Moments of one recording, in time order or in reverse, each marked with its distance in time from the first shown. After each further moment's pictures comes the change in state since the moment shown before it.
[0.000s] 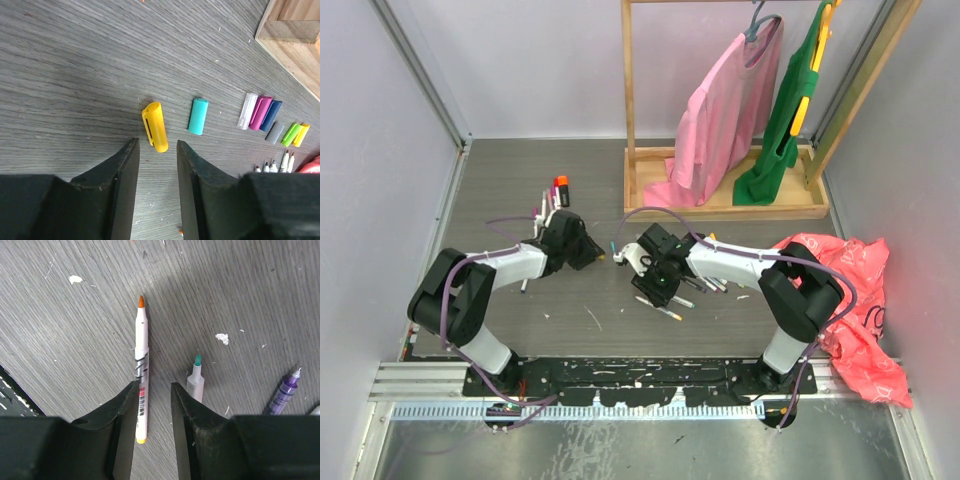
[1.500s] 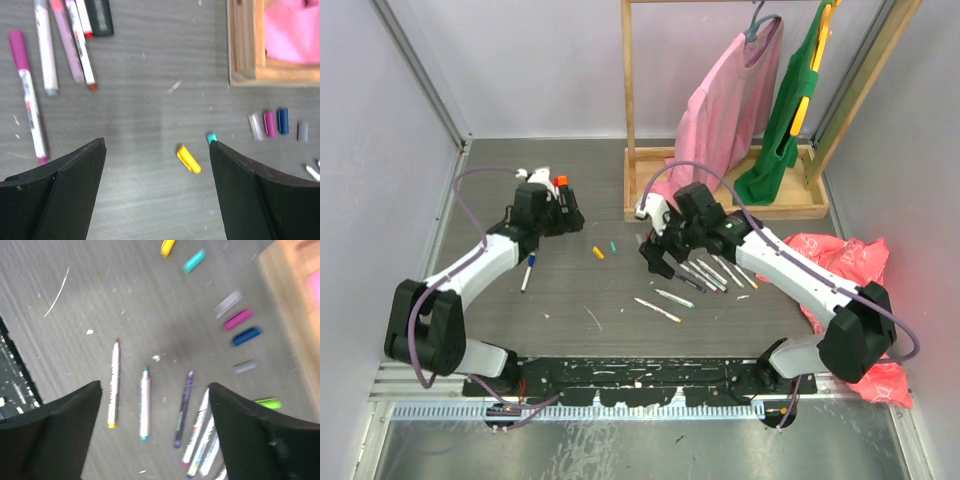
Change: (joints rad) left arm 0.139 -0.242 0.076 -0.096 -0.011 0.628; right arm -0.126 -0.291 0.103 -0.037 -0.092 -0.104
